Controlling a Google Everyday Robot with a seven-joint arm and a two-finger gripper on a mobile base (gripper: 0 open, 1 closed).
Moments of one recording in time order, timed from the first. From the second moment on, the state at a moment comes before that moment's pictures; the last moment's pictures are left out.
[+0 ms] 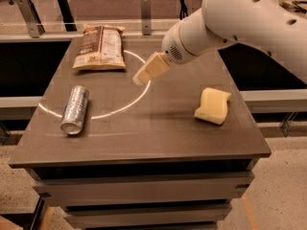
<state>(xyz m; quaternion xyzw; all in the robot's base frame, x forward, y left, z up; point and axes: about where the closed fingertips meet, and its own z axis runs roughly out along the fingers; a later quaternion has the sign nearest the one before) 0.632 -0.011 0.935 -0.47 0.77 0.08 0.42</state>
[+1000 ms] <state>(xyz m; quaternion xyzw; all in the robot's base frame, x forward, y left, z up) 0.651 0.047 0.926 -0.45 0.75 0.16 0.45</state>
